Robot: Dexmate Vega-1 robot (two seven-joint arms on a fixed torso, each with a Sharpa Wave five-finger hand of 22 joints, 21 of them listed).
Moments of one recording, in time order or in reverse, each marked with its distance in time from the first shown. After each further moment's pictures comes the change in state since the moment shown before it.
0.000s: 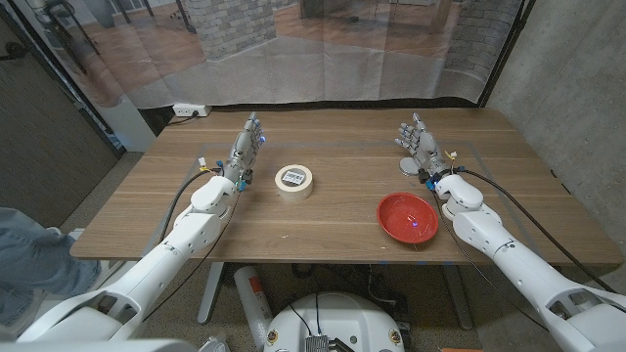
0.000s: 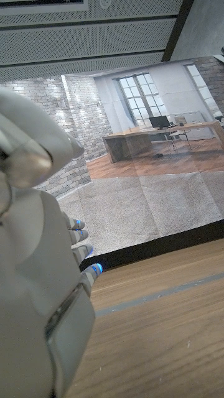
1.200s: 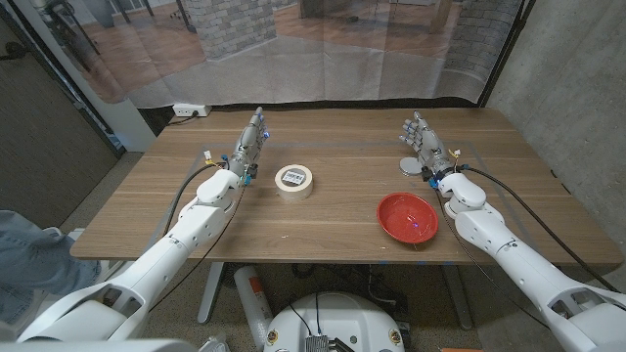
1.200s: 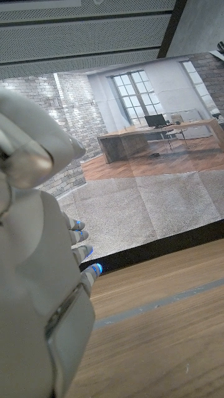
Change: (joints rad) left arm -0.028 -0.003 0.017 -0.026 0.022 0.050 0.031; left_hand 0.011 0.011 0.004 -0.004 0.000 -0.002 0.009 0.000 0.000 0.000 0.011 0.000 0.000 -0.001 0.006 0.000 0.000 0.000 0.000 -0.004 0.005; right arm -0.015 -0.024 0.008 -0.032 -0.040 0.018 -0.048; right_hand 0.113 0.010 0.033 -0.074 0.000 0.026 -0.022 0.016 -0.017 0.031 -0.010 0.008 -0.012 0.030 -0.005 0.000 -0.007 0.021 0.000 -0.038 0.000
